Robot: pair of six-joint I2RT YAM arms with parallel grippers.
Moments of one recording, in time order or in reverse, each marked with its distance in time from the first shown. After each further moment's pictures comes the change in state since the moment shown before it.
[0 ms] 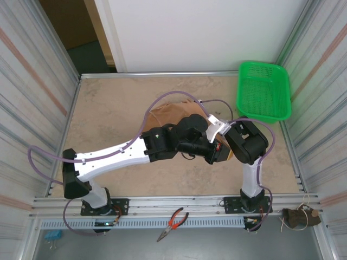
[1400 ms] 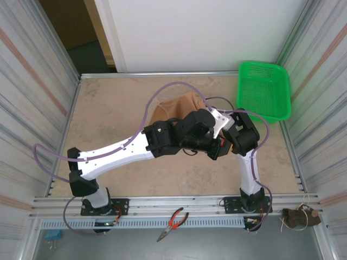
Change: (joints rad) left arm -0.015 0.074 0.215 -0.222 -0.152 0.077; right arm -0.078 0.176 0.406 -0.672 0.057 0.347
